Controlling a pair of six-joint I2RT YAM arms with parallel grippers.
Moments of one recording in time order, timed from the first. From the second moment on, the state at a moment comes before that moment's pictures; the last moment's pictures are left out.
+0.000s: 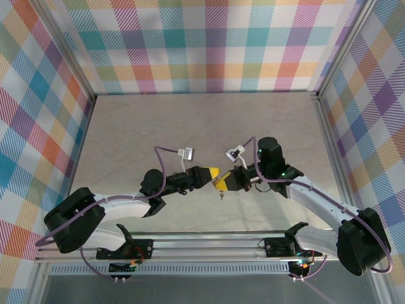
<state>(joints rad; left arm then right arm) -0.86 1.35 0.42 1.24 0.51 -1.18 0.53 1.14 0.66 0.06 -1.30 0.50</state>
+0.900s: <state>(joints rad) -0.85 1.18 0.50 0.84 0.61 -1.00 0.52 1.09 0.66 0.06 -1.25 0.52</state>
